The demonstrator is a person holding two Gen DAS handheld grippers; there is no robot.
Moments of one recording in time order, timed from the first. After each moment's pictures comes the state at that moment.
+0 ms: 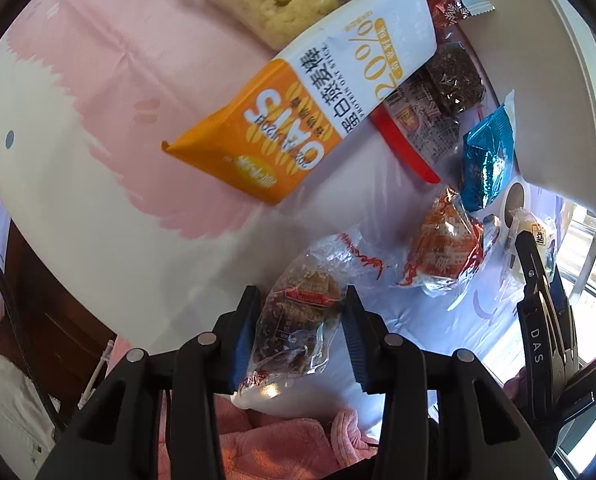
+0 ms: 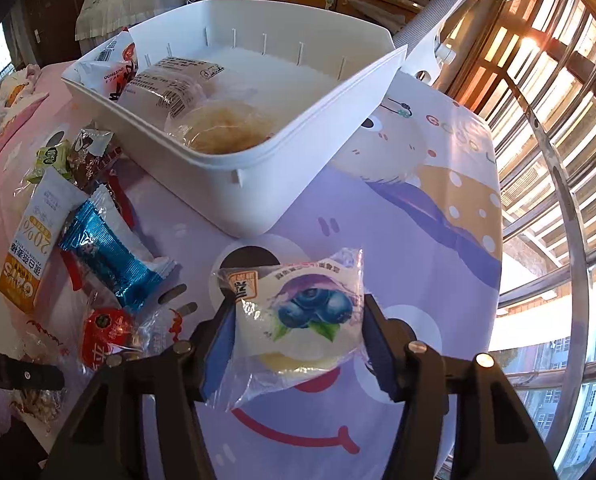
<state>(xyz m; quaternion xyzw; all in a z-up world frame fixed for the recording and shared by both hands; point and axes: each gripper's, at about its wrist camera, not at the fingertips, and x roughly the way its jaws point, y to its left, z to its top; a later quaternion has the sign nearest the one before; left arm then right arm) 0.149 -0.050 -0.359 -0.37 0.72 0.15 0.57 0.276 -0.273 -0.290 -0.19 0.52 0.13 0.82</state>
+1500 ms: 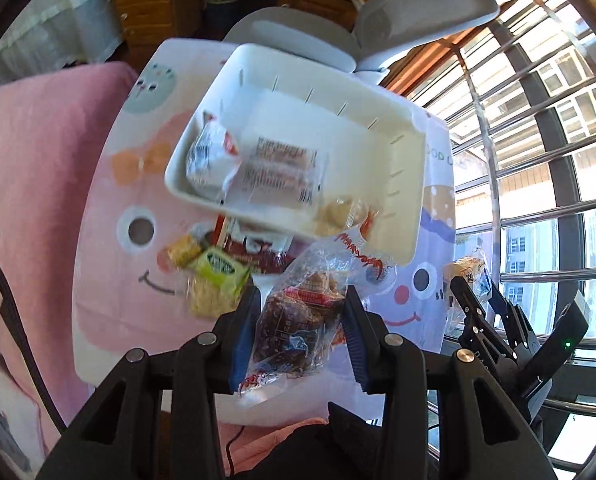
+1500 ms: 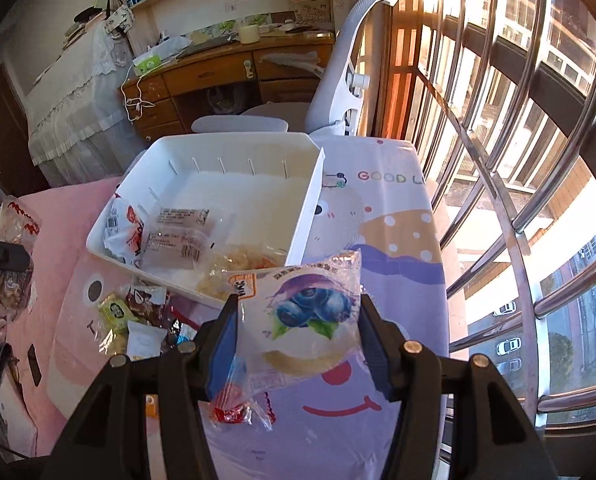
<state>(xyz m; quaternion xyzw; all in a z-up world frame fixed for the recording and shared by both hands) 0.301 0.003 -0.114 -0.15 0.64 -0.04 0.75 0.263 -0.275 -0.158 -0.02 0.47 0.04 0.88</state>
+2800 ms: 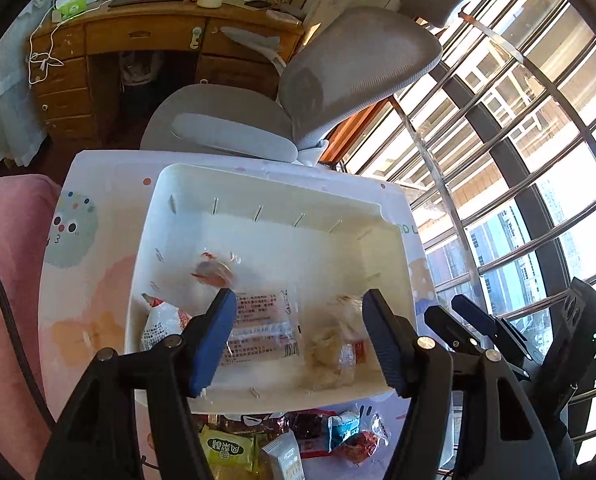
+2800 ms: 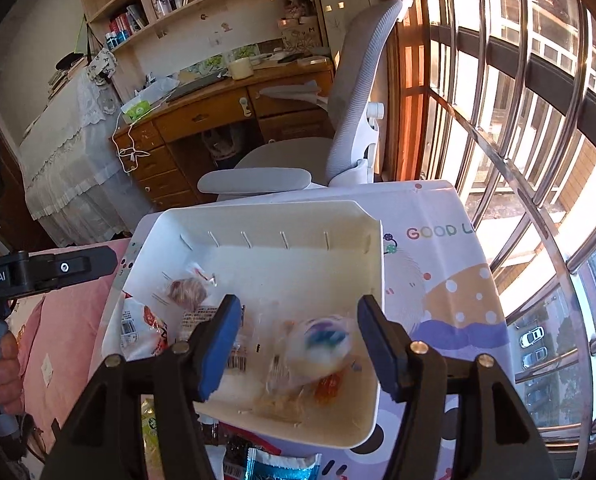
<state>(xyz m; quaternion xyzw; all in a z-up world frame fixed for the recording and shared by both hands) 0.414 0.023 -0.156 -0.13 0.52 -0.17 0.82 0.347 -0.217 -0.160 0.05 0.43 0.03 0.90</state>
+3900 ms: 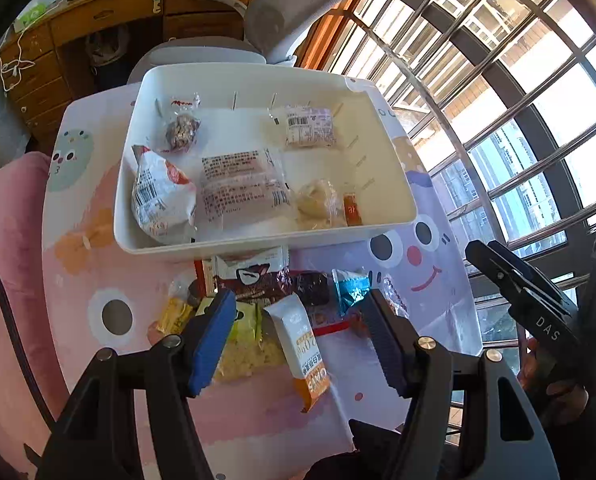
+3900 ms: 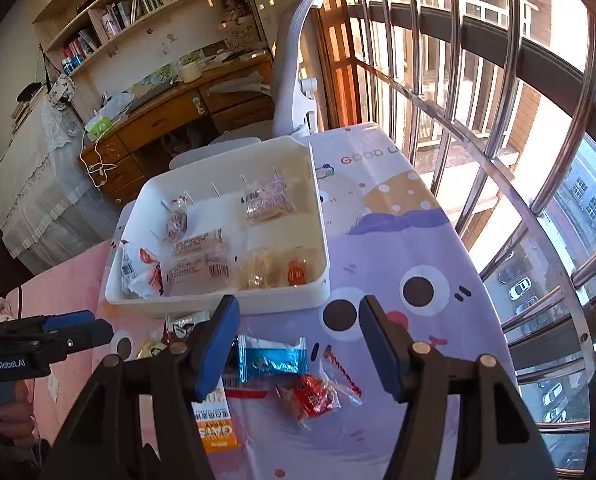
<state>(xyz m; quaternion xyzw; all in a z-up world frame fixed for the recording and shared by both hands) 0.286 0.014 -0.181 -0.04 0.59 -0.22 0.78 0.216 -0.227 -0.163 0.10 0.44 -0.06 0.89</state>
